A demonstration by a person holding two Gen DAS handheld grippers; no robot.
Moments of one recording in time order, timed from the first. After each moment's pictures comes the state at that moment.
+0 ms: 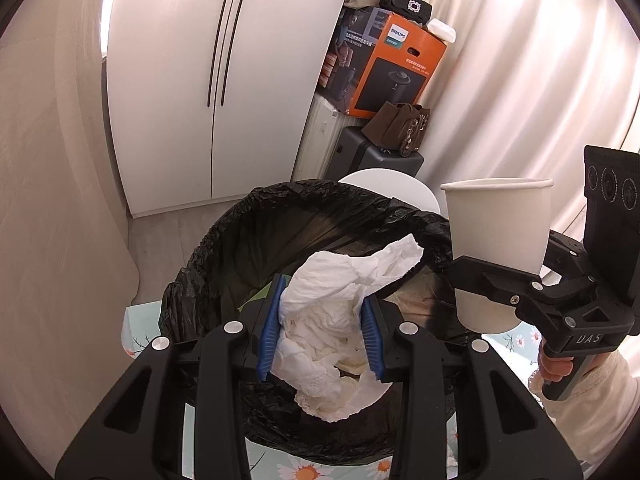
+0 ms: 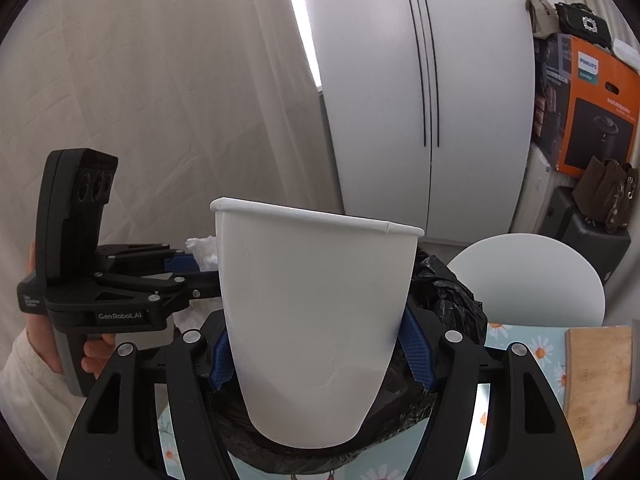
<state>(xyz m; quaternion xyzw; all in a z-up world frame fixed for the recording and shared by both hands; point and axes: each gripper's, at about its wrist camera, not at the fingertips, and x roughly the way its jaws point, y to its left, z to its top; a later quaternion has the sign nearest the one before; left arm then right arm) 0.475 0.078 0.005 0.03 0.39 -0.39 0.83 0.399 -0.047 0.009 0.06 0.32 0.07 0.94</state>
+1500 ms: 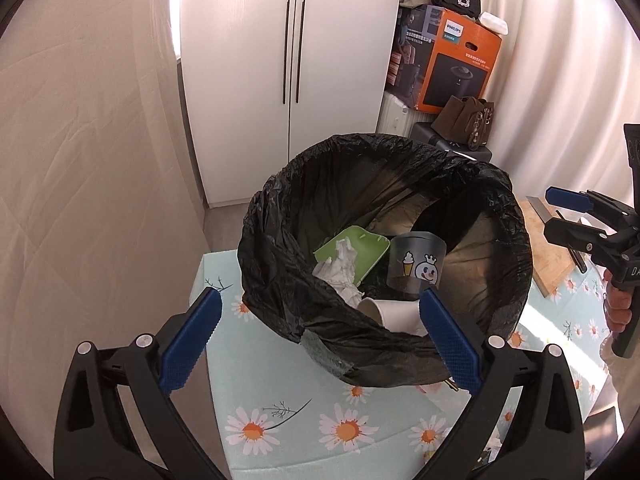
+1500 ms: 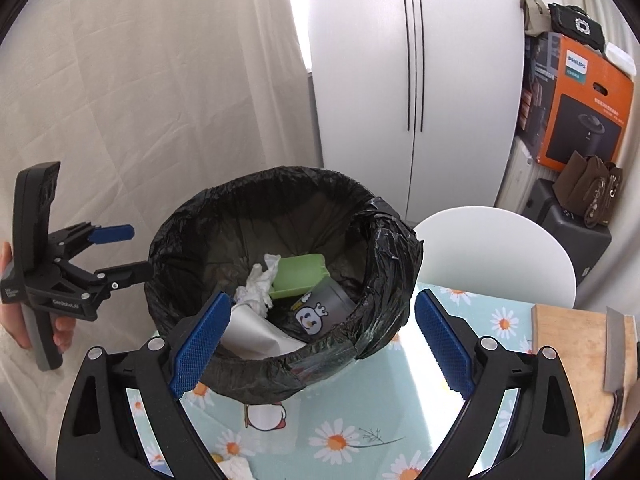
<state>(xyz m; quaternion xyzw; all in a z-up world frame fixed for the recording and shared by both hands) 0.408 0.125 -0.011 0.06 0.38 -0.25 0.89 0.353 -0.078 -0.004 0.03 0.35 0.05 0.94</state>
